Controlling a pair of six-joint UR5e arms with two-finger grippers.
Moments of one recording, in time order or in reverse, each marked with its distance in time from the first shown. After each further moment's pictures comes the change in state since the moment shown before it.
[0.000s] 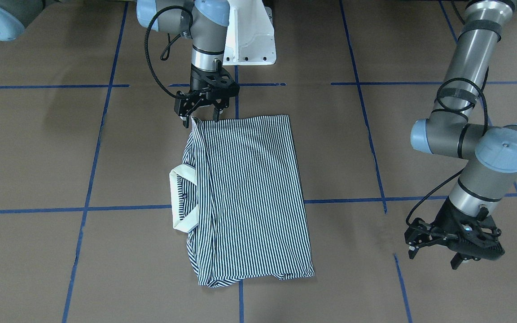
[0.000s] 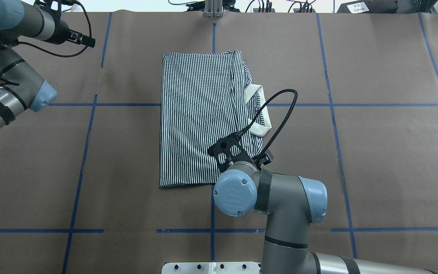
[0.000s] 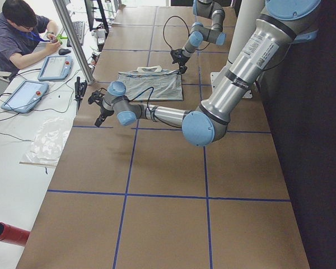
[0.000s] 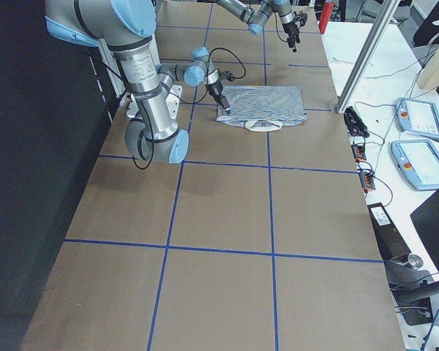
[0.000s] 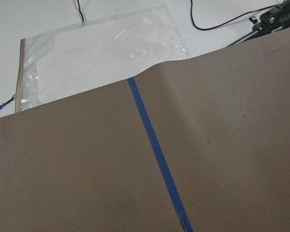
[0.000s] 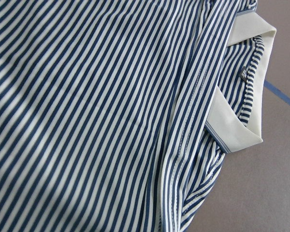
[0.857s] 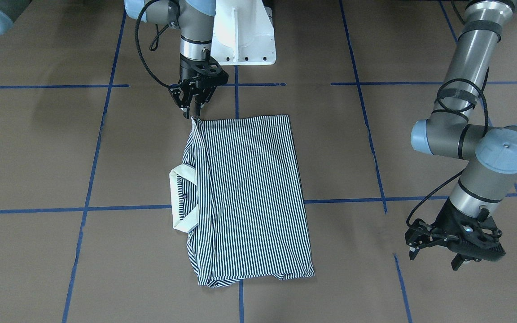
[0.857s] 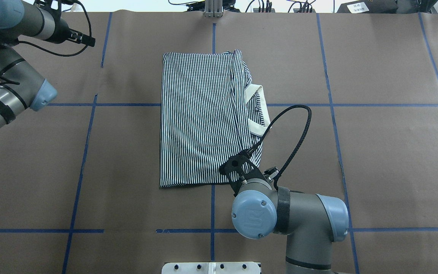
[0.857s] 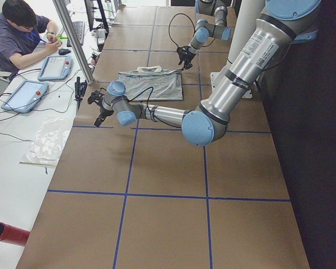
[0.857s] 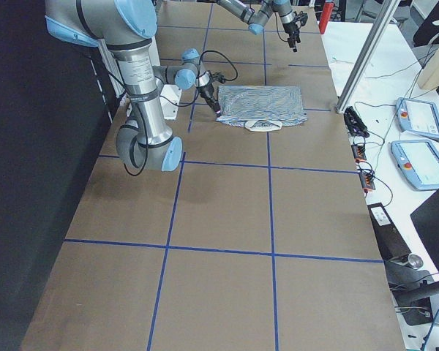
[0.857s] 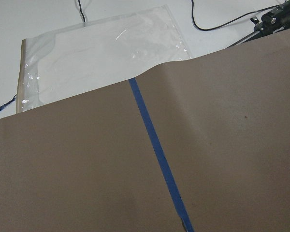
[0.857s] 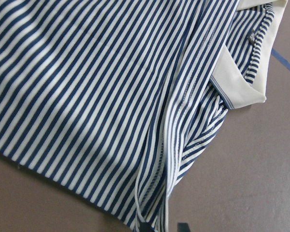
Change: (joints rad) left arm -0.002 -0.004 0.006 -0.001 0.001 0.000; right arm -0.045 -0.097 0.134 0.000 -0.011 0.003
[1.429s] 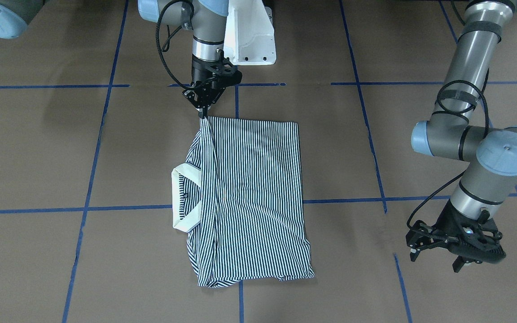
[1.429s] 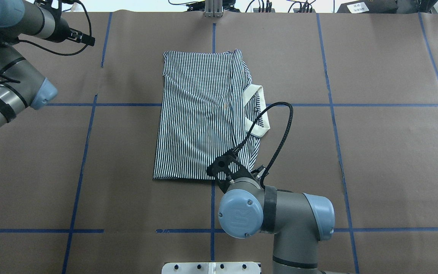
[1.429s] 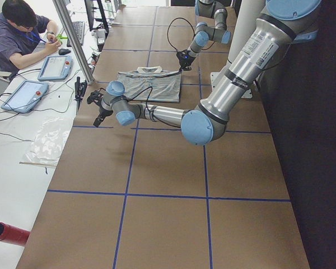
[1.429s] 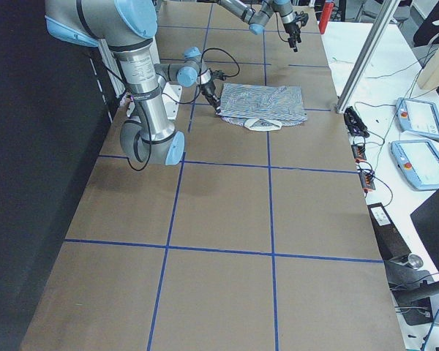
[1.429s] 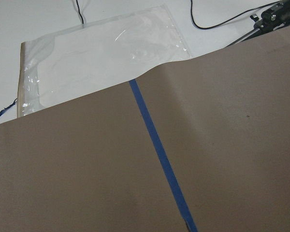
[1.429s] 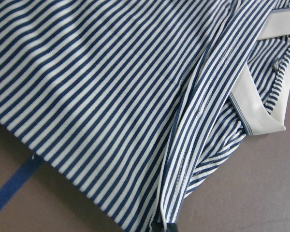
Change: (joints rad) left arm -0.002 -0.007 0.011 -0.001 0.000 0.010; right arm -0.012 0.033 -0.058 0.002 -0.010 -0.079
